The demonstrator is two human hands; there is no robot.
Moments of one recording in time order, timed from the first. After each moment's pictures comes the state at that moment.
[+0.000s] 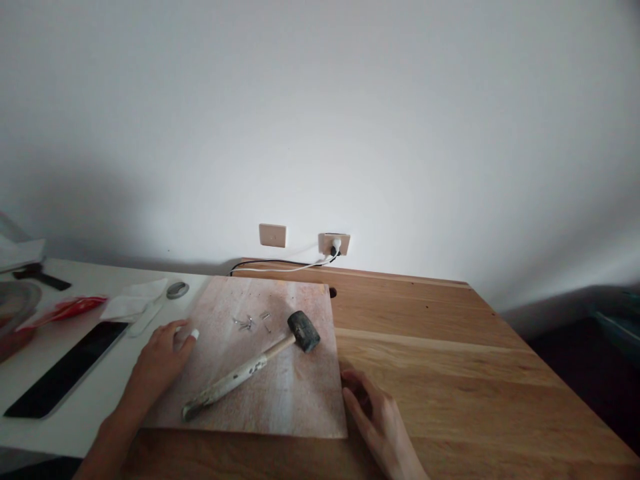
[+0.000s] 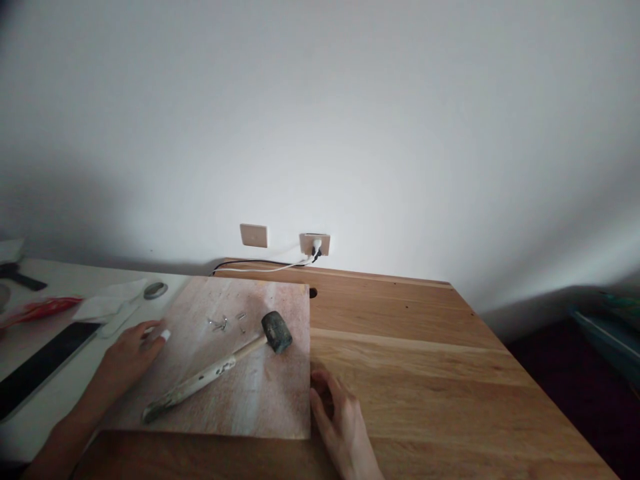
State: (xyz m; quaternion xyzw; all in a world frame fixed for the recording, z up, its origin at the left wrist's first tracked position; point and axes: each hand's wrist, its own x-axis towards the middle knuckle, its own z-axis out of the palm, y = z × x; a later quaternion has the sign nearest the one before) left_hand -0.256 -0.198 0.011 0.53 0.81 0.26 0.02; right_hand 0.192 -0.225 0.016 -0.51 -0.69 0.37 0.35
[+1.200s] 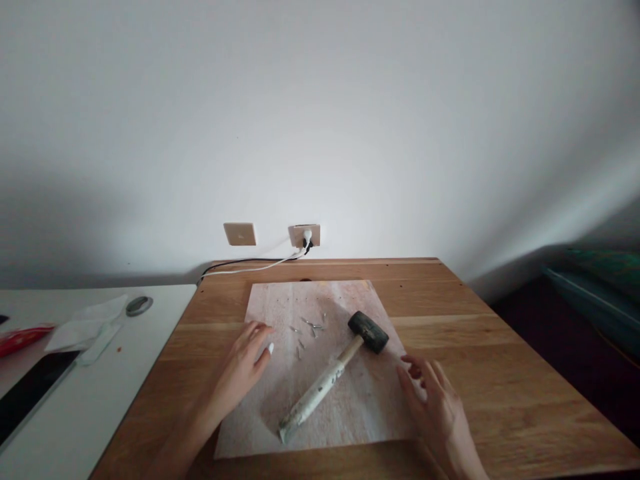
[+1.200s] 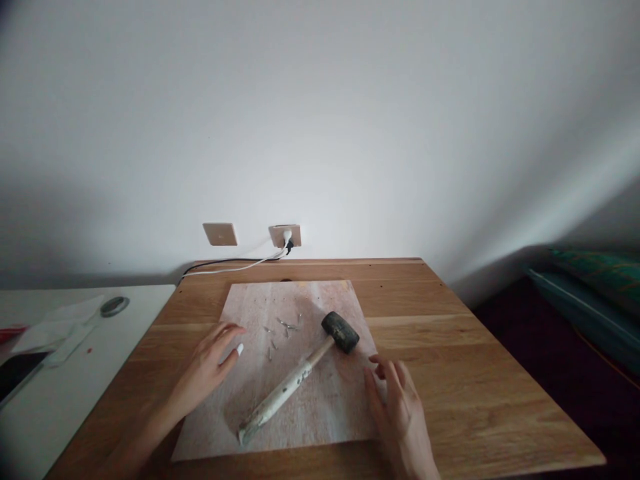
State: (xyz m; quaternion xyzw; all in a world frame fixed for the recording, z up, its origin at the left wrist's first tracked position) left_hand -0.074 -0.161 0.017 0.80 0.53 0.28 0.10; right_hand 0.311 -0.233 -0.003 -0.66 -0.65 0.04 0.37
